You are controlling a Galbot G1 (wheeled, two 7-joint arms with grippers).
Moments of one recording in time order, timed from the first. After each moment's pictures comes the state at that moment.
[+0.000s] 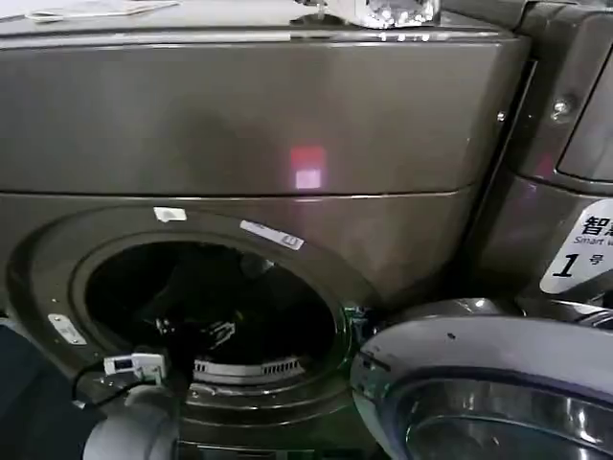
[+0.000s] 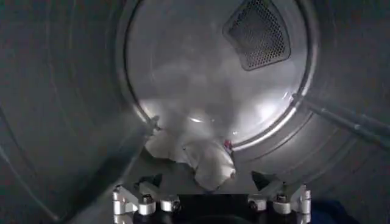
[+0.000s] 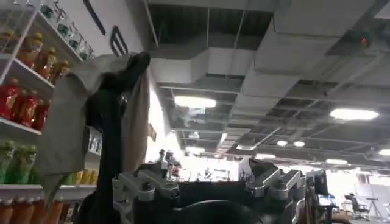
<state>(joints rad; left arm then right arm) 1.12 -1.50 -0.58 -2.08 0.15 0.74 0.09 -1.71 1.00 2.47 1.46 0.45 -0.10 -0.13</state>
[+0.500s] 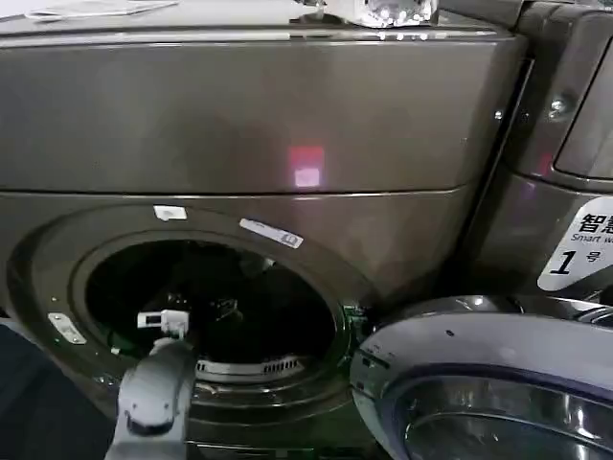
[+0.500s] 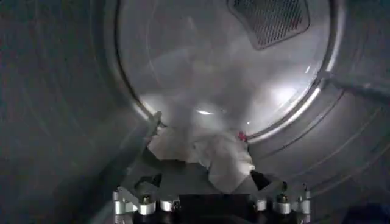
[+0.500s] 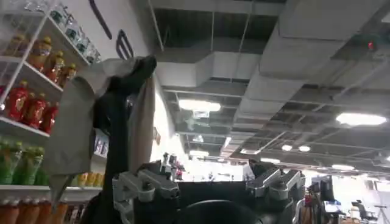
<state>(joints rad) 0.91 -1.49 -0.62 -1.87 0.68 0.52 0.50 -1.70 1.01 2.44 1.48 0.45 -0.10 -0.14</state>
